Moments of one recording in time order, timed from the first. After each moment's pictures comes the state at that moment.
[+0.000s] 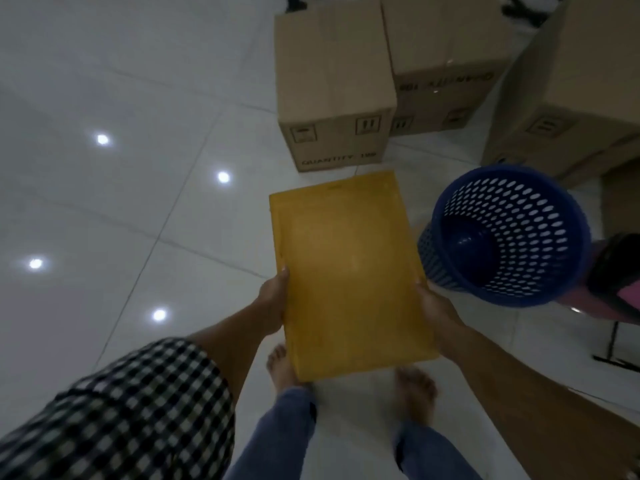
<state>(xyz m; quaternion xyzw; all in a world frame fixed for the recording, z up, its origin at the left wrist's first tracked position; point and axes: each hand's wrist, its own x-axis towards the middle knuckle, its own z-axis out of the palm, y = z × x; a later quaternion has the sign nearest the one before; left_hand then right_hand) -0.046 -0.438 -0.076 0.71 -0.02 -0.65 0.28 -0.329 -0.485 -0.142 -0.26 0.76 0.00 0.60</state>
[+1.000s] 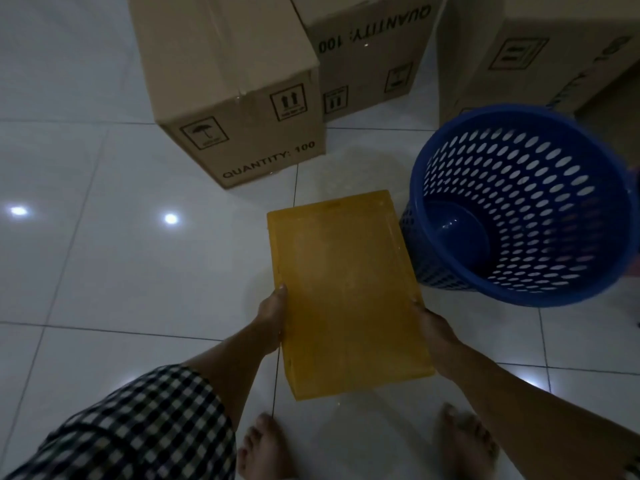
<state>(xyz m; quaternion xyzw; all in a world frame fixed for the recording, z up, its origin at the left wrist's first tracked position) -0.085 -0.526 -0.290 0.72 -0.09 -0.66 0.18 -0.359 -0.500 -0.337 -0.15 0.79 -0.06 0.59</state>
